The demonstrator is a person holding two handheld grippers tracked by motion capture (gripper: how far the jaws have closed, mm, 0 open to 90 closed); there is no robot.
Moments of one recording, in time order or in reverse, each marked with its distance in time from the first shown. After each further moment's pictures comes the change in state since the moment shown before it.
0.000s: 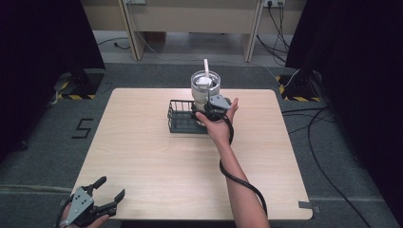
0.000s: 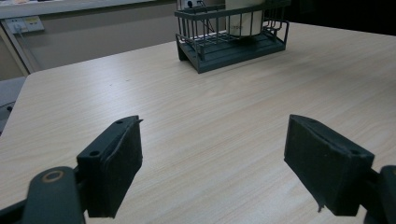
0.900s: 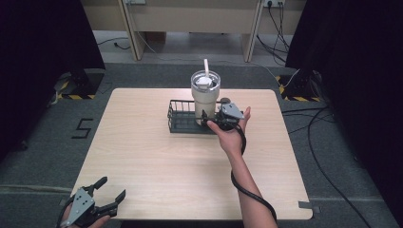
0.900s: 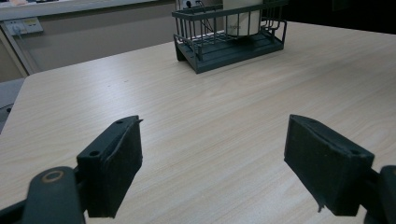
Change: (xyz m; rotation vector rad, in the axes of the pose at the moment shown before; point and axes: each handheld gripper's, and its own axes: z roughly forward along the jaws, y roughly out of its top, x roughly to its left) left arm -0.003 0.000 0.001 0.001 -0.001 0.006; right arm -0.022 -0.010 -0.047 0.017 -0.024 0.011
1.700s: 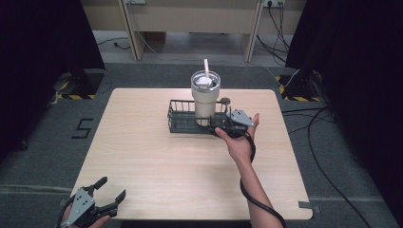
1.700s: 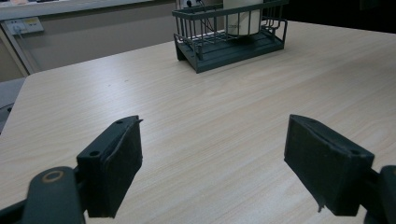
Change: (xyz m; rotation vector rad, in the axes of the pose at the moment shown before) left arm -0.001 0.000 0.000 0.002 0.002 0.000; right arm -0.013 -0.010 -0.030 0.028 -0.009 -0.008
